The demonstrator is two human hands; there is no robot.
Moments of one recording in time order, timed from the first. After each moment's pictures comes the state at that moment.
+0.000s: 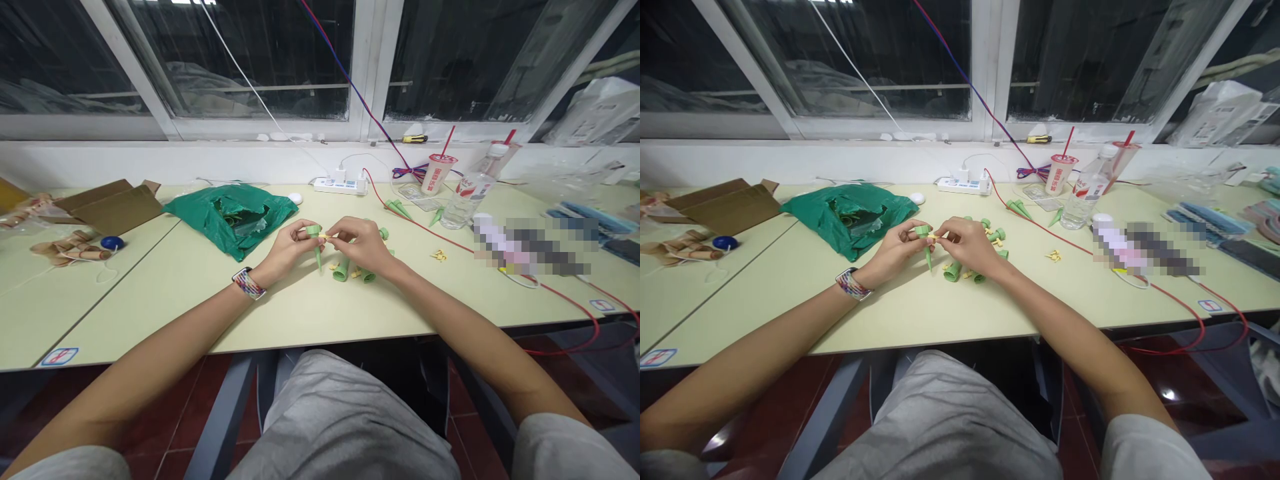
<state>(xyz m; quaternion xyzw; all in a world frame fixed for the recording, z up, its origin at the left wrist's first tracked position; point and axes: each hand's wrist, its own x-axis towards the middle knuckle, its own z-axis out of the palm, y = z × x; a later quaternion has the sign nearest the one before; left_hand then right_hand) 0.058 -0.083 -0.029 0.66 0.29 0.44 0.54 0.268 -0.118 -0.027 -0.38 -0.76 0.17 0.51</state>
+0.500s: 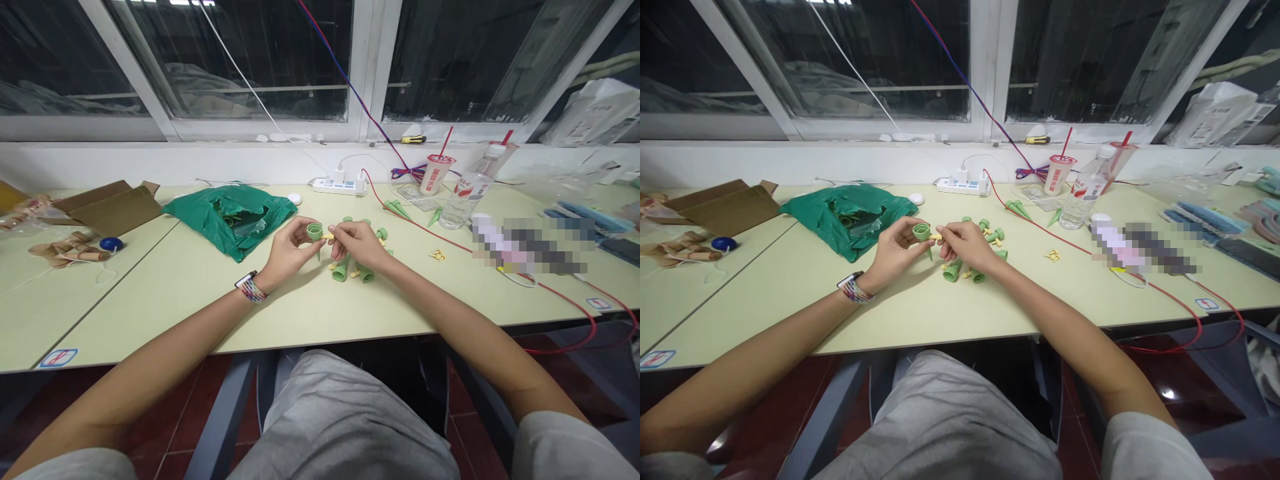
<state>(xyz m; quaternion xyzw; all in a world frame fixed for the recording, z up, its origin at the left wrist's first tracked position) 0.063 -0.097 -0.024 0.72 0.28 0.50 0.38 0.264 -0.117 -0.026 -0.40 -0.66 0.43 0.47</state>
